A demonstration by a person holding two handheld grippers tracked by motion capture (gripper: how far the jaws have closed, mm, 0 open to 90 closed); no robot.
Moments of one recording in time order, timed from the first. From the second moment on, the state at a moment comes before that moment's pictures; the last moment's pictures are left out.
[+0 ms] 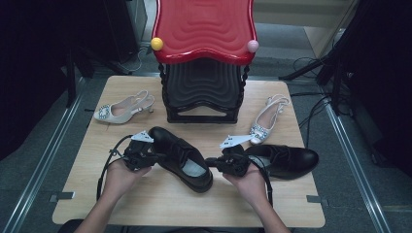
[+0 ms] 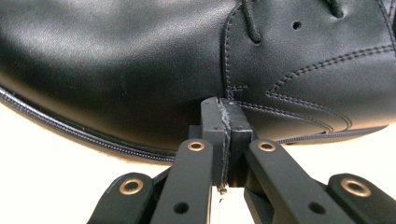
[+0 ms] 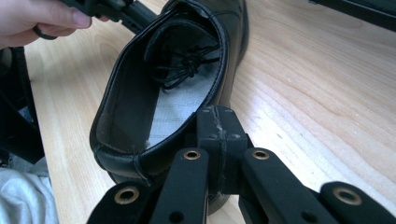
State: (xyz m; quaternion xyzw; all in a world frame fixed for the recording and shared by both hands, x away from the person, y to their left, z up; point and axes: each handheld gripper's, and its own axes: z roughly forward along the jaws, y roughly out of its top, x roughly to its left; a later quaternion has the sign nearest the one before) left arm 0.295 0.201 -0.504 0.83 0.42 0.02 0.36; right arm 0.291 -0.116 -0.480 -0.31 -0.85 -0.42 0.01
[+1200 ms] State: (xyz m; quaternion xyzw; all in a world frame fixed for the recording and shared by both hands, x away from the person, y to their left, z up) left arm 0.300 0.195 -0.502 0.84 0.40 0.04 0.36; right arm 0.282 -0.122 -0.487 -0.32 -0.85 -0.42 0.04
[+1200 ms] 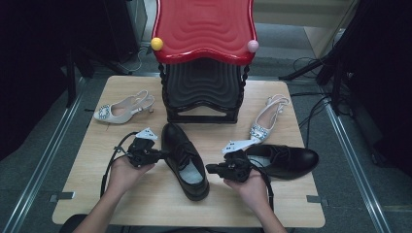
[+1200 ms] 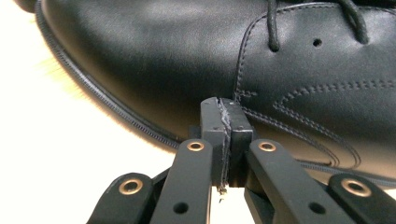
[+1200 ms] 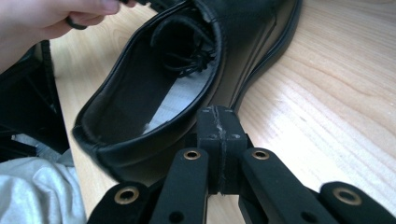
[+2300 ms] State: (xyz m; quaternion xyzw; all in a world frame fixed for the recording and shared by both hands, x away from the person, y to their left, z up) left arm 0.282 0.177 -0.511 0.85 0.39 0.01 0.36; right arm 0.289 -0.107 -0.493 -0.32 -0.86 -0.40 0.03
